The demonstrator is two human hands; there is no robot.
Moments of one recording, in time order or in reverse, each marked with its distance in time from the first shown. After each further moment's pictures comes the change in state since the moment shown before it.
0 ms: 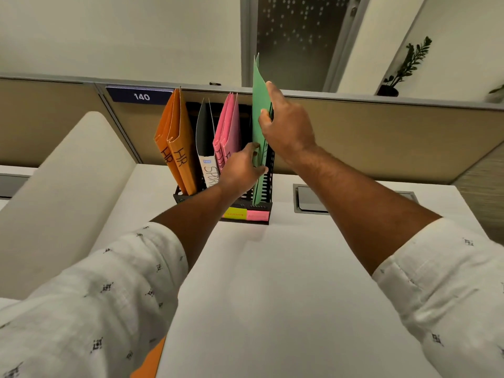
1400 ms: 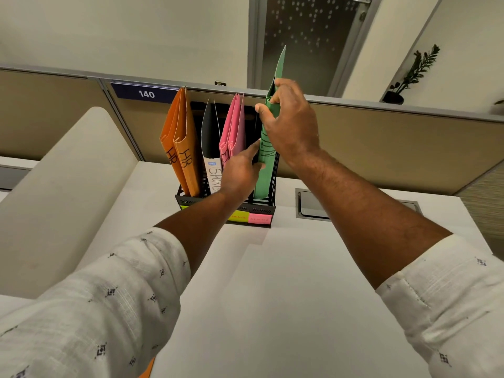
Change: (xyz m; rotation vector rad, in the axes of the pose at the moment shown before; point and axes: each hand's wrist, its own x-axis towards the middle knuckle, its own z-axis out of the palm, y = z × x) left_hand -0.001 -0.005 0.002 -0.087 0.127 0.021; right_hand 0.012 -0.006 0.009 0.084 0.172 -0.066
